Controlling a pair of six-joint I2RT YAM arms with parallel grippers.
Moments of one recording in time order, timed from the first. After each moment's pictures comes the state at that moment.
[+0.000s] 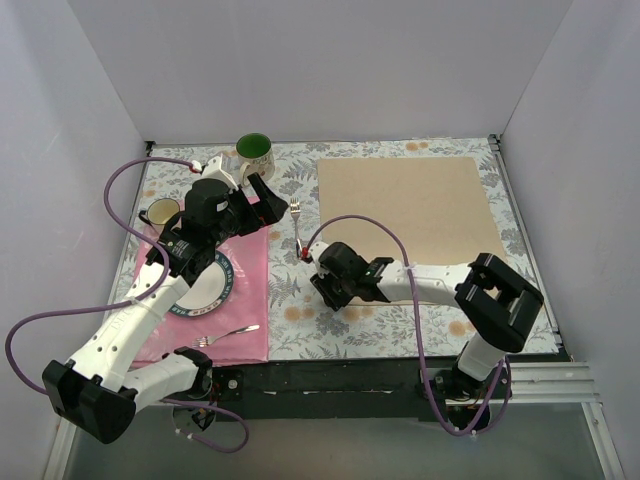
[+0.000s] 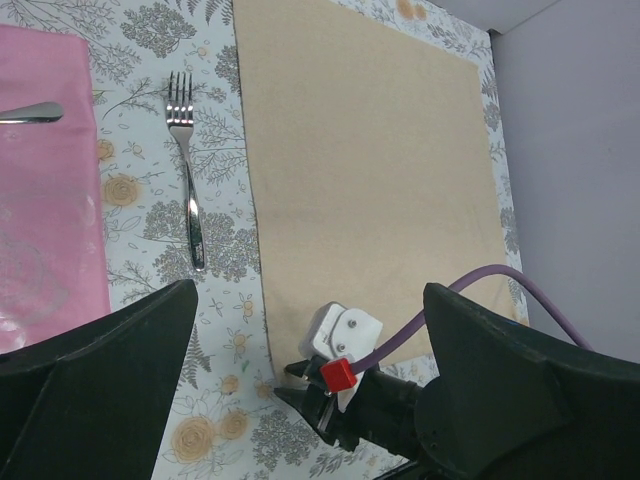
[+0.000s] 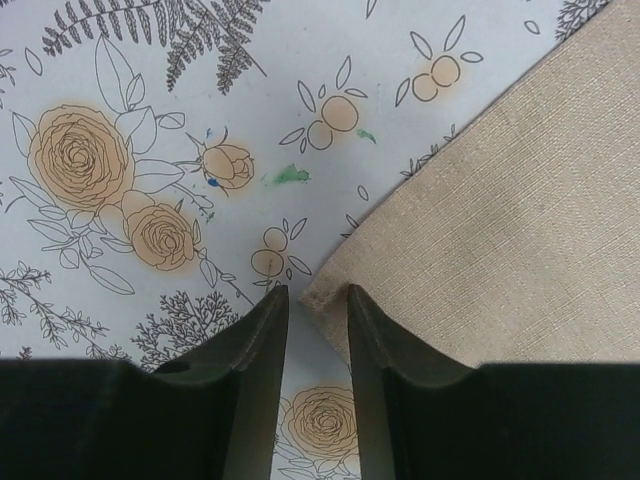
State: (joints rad) left arm -0.46 1.06 1.07 -0.42 -0.04 -0.70; right arm 1.01 1.66 0.90 -0.21 -0.01 0.13
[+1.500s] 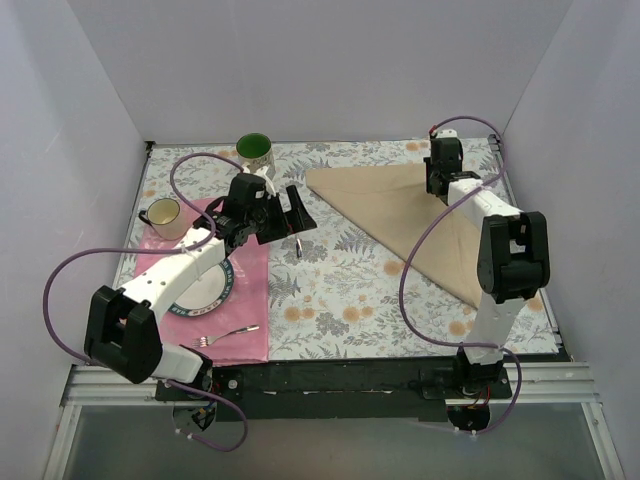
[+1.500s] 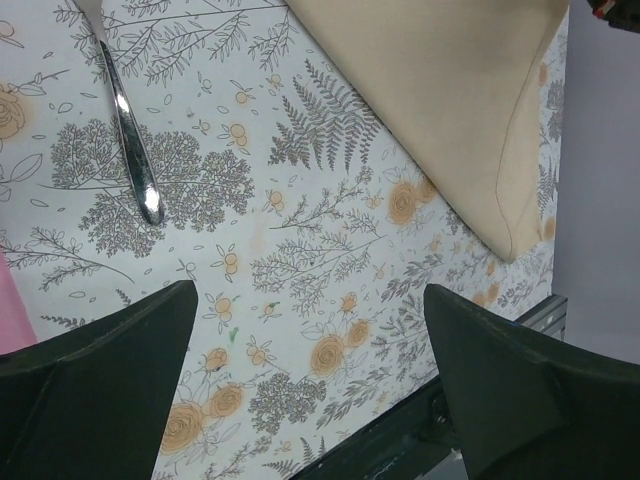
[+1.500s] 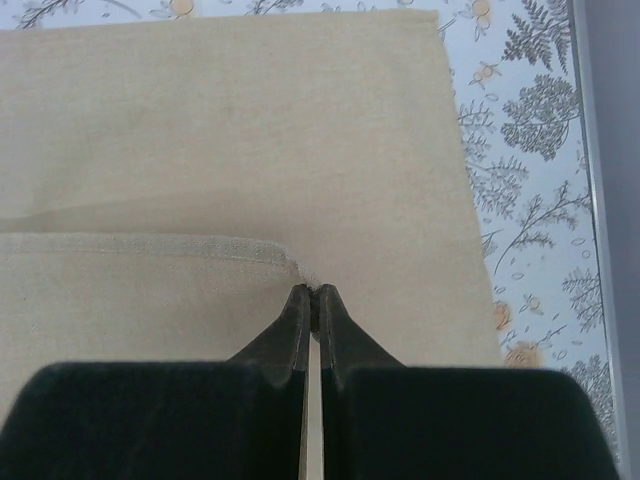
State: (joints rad) left arm -0.47 1.38 1.07 -0.34 0.22 -0.69; right arm 0.16 1.87 1.36 -0.18 0.31 0.00
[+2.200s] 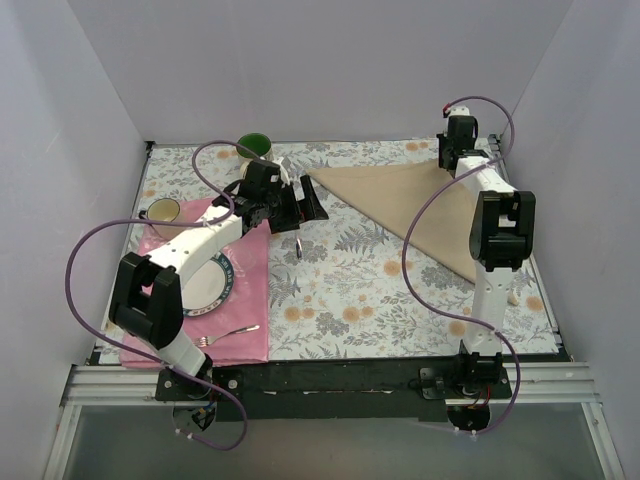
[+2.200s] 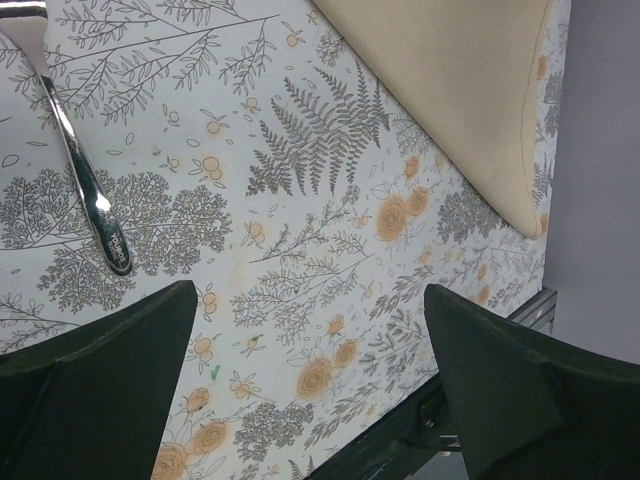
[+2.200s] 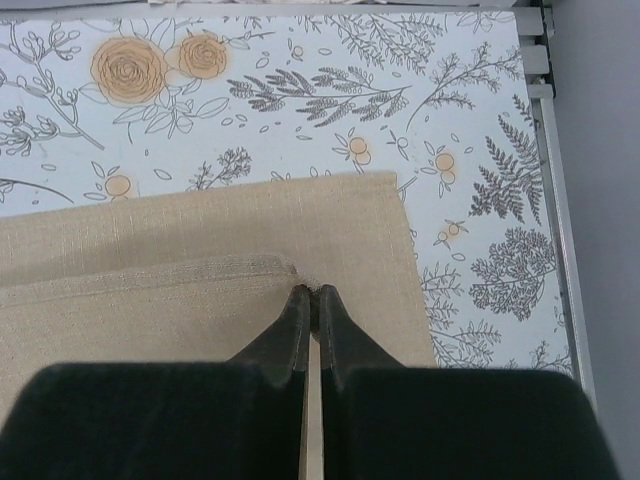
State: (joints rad) left arm -0.47 1.60 1.23 -0.35 0.29 -0.68; right arm 0.03 2.21 1.77 -0.17 0.21 -0.09
